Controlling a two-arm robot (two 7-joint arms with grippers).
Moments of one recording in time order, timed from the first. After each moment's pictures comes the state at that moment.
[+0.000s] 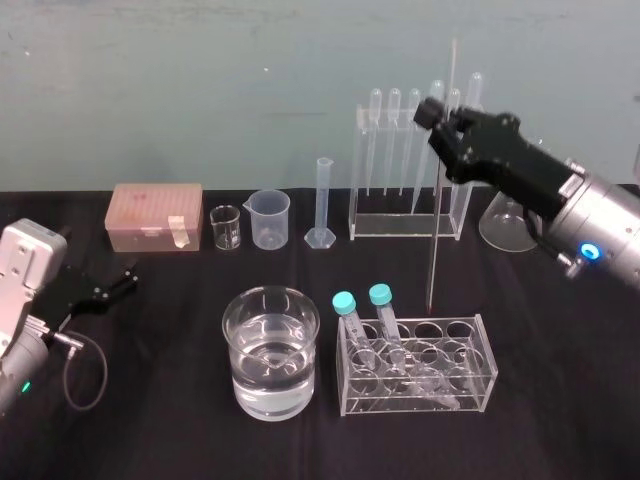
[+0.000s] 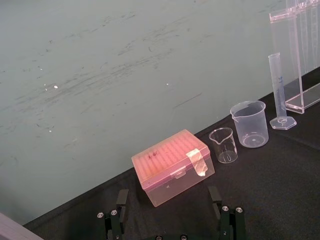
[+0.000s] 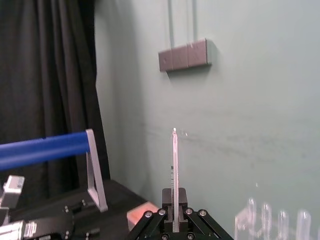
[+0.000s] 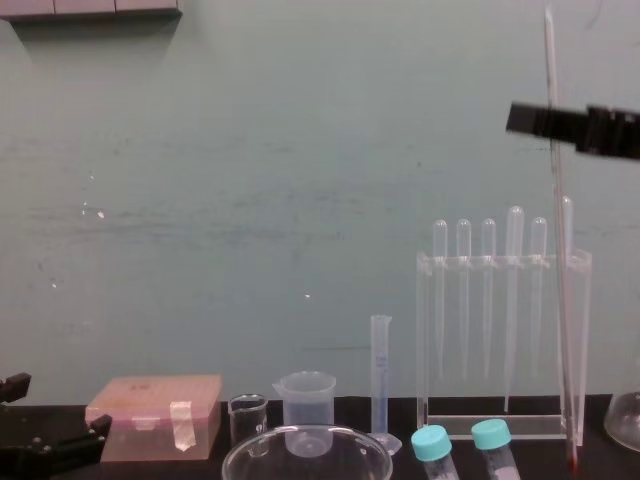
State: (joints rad) left arm -0.20 0.60 0.45 -1.41 -0.25 -0.12 0.03; right arm 0.33 0.59 -0.32 -1.67 0.73 0.03 0.48
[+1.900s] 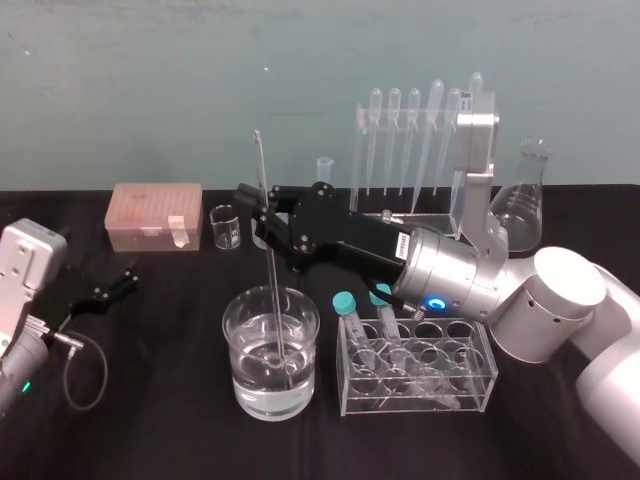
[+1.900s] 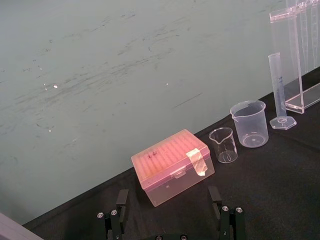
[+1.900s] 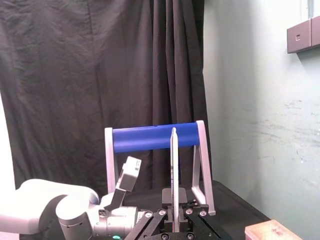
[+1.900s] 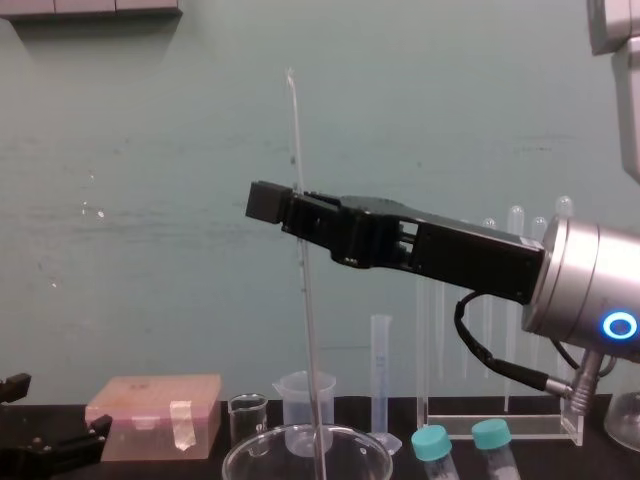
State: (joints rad) left arm -0.20 0.60 0.45 -1.41 -0.25 -0.12 0.03; right arm 0.51 0.40 -0.64 -1.42 0.76 -0.11 0.79
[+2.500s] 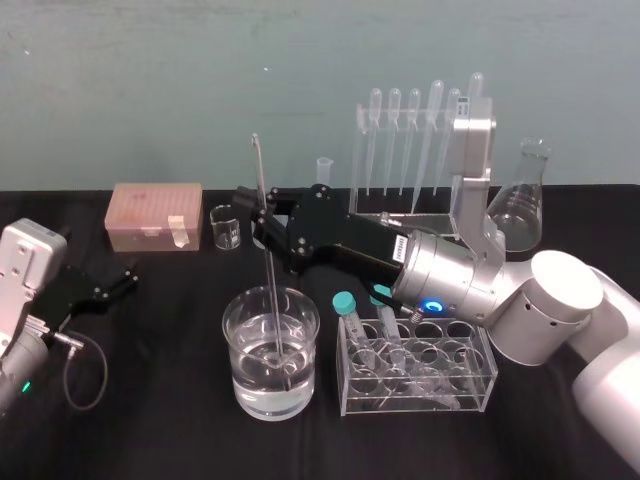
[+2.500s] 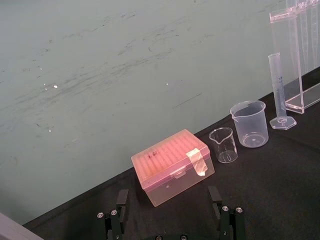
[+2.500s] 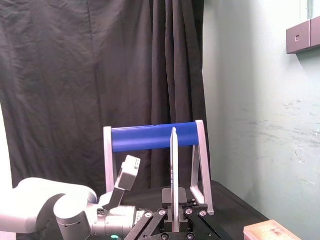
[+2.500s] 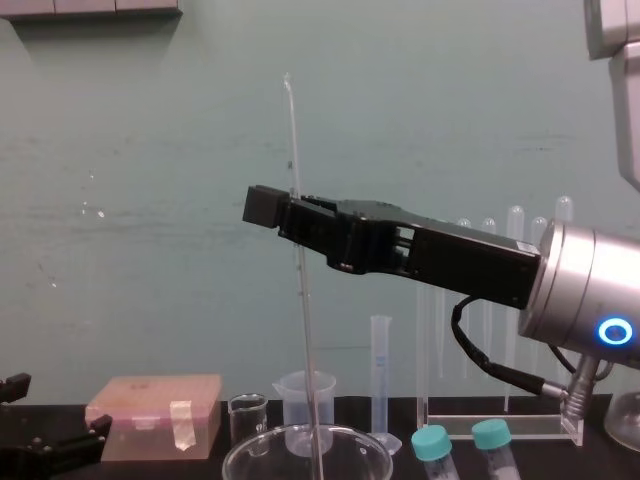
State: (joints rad) left arm -0.20 0.60 0.45 -1.41 -0.25 -0.12 0.03; right arm 0.50 0.39 -0.62 -1.41 0.74 -0.11 0.79
